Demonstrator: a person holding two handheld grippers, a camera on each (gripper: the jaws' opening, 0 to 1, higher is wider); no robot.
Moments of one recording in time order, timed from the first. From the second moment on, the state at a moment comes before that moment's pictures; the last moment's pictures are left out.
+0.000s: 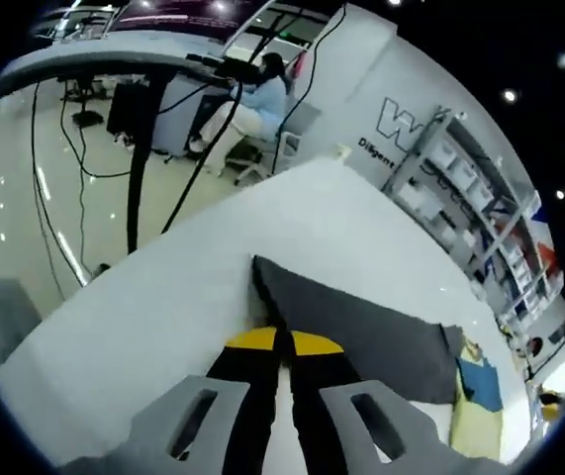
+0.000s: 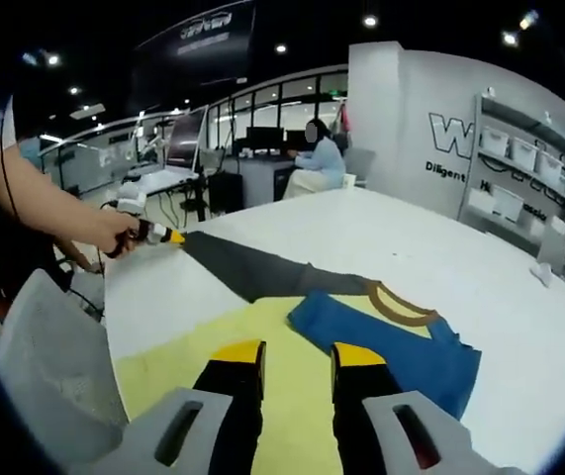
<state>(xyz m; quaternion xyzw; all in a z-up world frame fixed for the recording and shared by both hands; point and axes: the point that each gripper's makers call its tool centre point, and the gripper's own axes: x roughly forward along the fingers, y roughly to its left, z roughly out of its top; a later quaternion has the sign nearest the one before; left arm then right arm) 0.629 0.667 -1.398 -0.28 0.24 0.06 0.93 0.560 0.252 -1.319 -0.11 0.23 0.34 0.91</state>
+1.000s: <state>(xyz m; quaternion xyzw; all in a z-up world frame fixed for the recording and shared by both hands) 0.702 0.381 -1.224 -0.22 0.09 -0.30 0.92 0.547 0.197 -1.332 -0.08 0.24 0.31 0.92</state>
